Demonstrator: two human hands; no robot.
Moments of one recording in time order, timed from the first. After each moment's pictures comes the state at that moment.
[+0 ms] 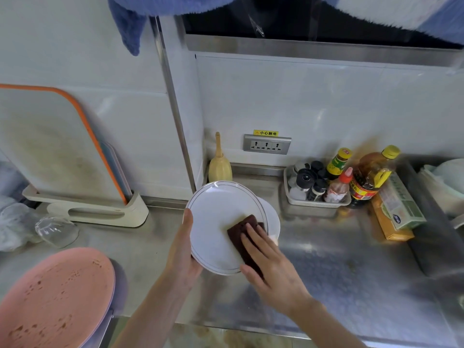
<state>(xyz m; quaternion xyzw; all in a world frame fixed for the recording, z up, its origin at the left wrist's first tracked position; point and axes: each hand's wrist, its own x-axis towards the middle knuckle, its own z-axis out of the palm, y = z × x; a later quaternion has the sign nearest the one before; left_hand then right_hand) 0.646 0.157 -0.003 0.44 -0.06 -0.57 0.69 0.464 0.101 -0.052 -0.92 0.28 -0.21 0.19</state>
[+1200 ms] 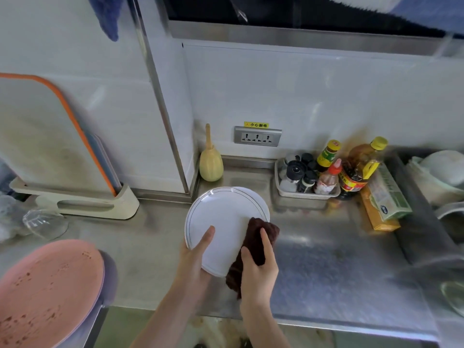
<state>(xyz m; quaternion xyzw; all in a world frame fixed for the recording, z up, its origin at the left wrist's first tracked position) 0.601 0.172 -0.034 0.51 -0.08 -0.54 0.67 0.497 0.148 -0.051 -0.37 0.61 -0.42 0.57</state>
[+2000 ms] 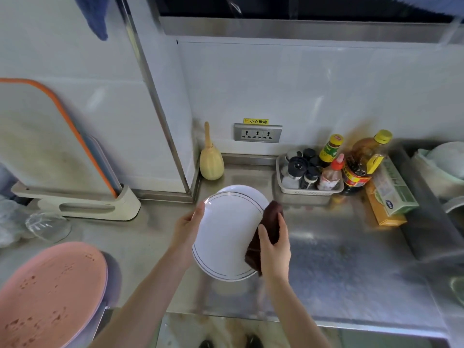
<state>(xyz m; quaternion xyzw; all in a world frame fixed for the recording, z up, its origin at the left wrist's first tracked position) 0.643 0.125 -0.046 0.68 -0.12 -0.47 0.55 0.477 0.095 -0.058 -0.43 0.62 -0.38 0.54</state>
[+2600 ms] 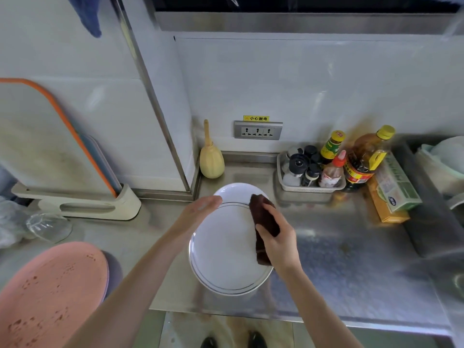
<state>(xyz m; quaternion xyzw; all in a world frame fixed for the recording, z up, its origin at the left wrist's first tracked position) 0.658 0.109 -0.029 0.70 -0.30 -0.49 0.43 0.461 0.071 -0.058 -0.58 0.53 -0.33 0.53</state>
